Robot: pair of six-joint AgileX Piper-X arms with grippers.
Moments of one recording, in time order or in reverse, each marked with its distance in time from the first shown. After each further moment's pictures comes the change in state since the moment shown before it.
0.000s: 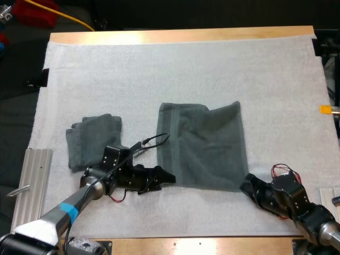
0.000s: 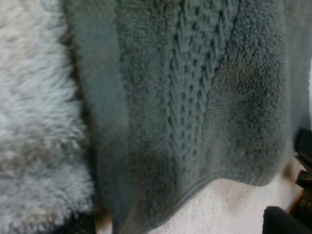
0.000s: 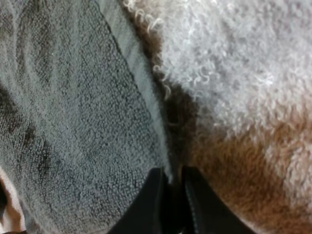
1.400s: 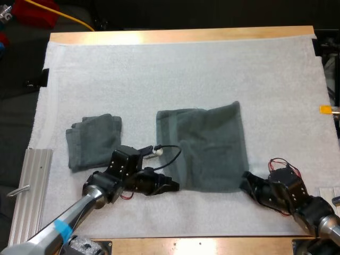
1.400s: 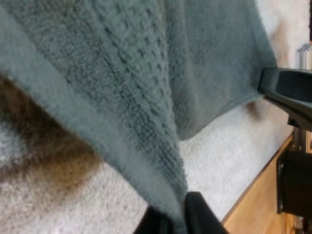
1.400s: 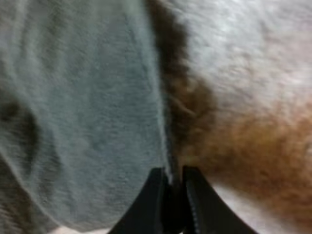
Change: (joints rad) left arm -0.139 -0.166 0.000 0.054 -0.046 0.039; right arm 0.000 0.001 -0.113 0.216 -0.008 -0.111
